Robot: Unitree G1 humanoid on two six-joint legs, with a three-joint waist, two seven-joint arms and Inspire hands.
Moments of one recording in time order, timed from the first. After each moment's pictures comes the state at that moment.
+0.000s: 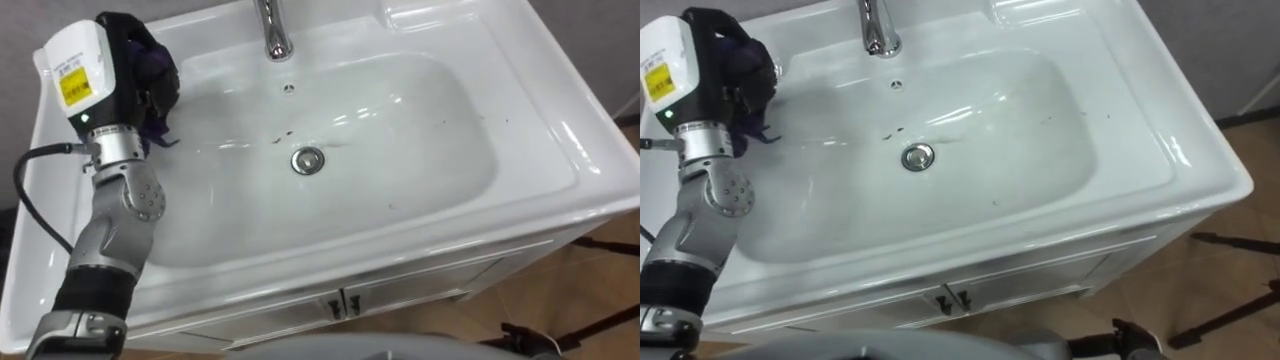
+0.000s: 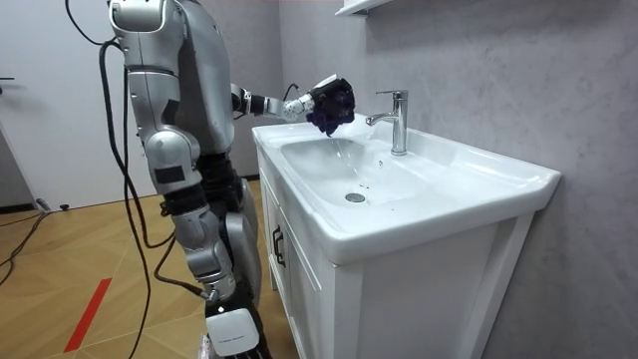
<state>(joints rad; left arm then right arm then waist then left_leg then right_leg) -0.11 0.37 -0.03 0.36 0.73 -0.07 0.69 0.05 -0.31 0.06 1.33 0.15 -0.01 0.03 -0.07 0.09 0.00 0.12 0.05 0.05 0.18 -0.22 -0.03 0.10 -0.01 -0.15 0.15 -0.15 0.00</state>
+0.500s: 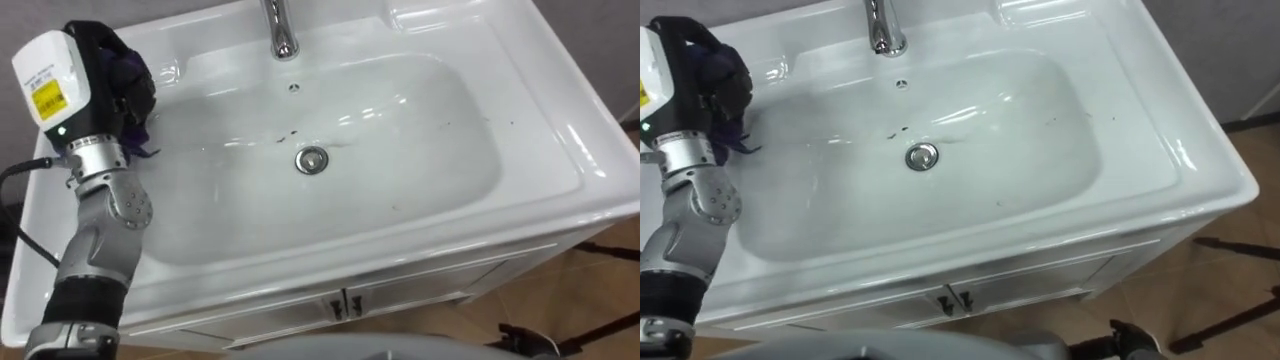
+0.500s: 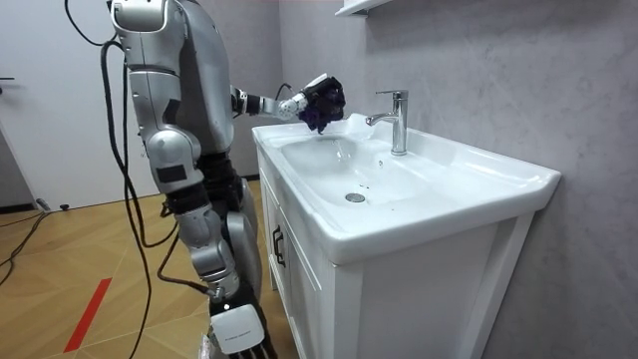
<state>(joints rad) -0.07 0.38 0.05 0.36 0.71 -0.04 0.70 0.06 -0.31 0.04 1.30 0.06 0.01 0.05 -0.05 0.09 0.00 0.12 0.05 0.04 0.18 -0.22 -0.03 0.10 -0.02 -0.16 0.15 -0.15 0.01</state>
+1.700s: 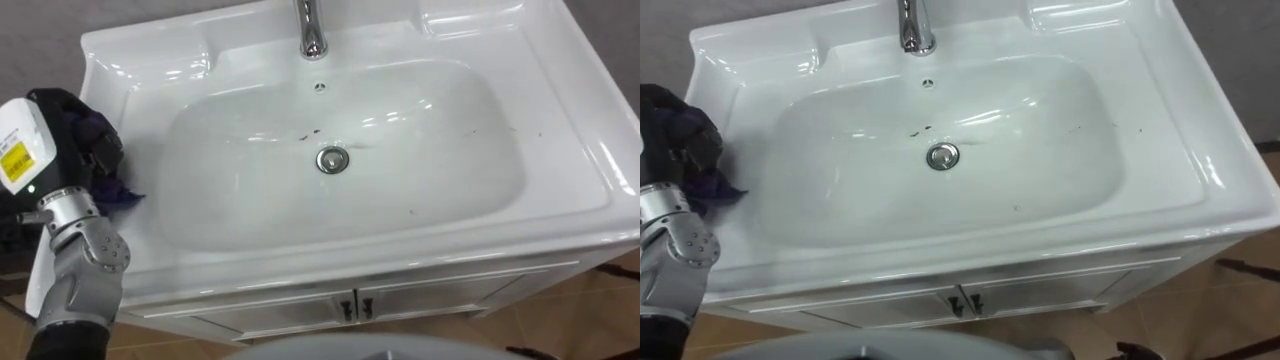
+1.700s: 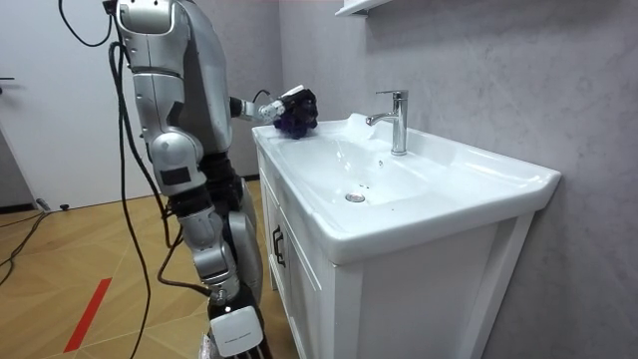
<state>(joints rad) 0.11 0.38 0.12 0.38 0.67 -0.03 0.69 0.10 -0.33 0.02 1.29 0.00 0.05 0.06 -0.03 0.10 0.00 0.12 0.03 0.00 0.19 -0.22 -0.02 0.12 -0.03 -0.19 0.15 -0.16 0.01</state>
